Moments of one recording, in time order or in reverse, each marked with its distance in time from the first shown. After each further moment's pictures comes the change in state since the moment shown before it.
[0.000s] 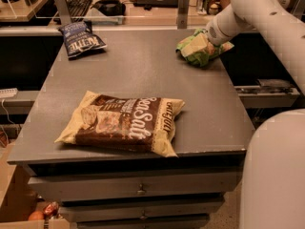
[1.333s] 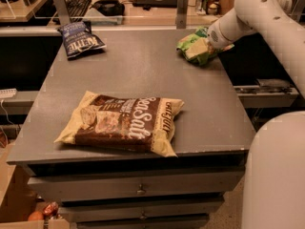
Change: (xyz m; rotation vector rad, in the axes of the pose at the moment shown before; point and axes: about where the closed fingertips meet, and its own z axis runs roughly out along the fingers) arm 0.014 0.001 0.009 -0.054 0.001 0.016
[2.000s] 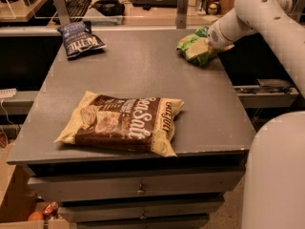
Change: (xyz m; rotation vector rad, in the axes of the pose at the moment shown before) arm 0.000 0.000 0.000 0.000 0.000 0.000
